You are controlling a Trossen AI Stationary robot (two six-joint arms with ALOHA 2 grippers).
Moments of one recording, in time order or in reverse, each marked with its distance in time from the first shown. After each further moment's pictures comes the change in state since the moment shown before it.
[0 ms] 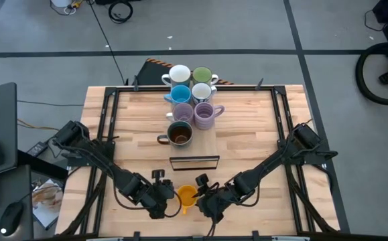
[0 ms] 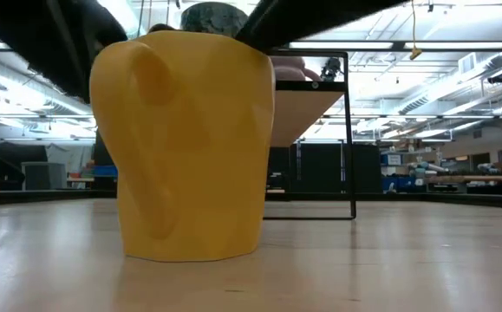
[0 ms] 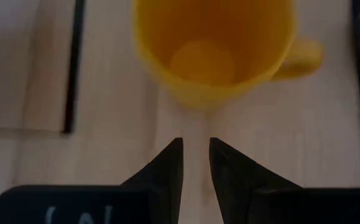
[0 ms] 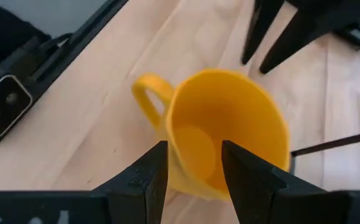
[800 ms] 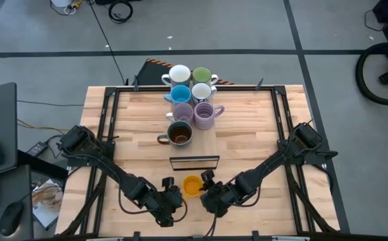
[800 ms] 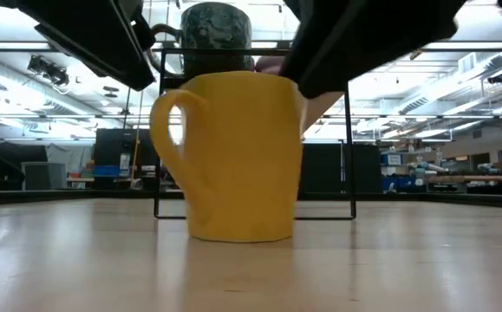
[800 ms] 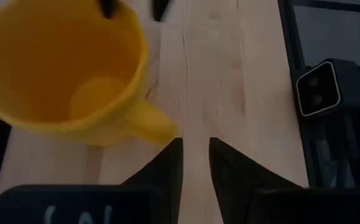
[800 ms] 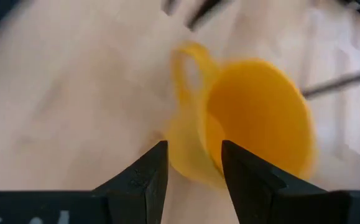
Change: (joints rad) left arm 0.002 0.084 -0.007 0.314 -0.006 0.019; right arm 0.005 -0.020 0.000 -0.199 0.090 0.041
